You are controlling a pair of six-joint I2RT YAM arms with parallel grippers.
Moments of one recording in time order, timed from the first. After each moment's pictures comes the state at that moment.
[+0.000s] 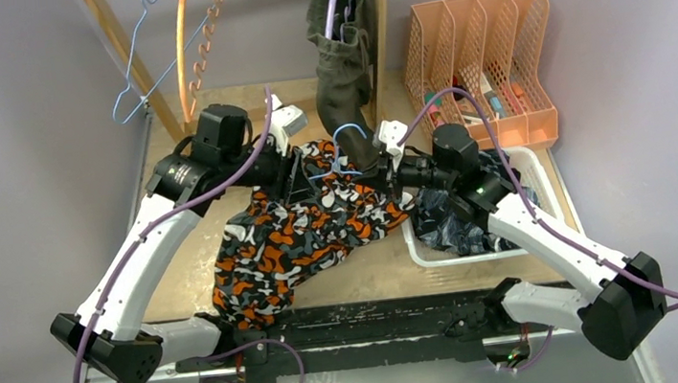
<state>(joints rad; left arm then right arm) -0.53 1.26 1.47 -0.90 0.62 -0.02 0.58 1.11 0.88 0.03 -0.63 -0.17</state>
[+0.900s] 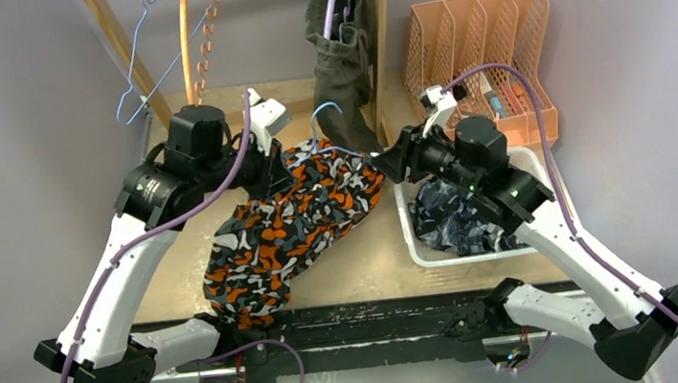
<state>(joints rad) -0.54 1.18 1.55 -0.97 0.44 0.03 0.58 0.98 1.03 -0.27 -0.19 0.41</state>
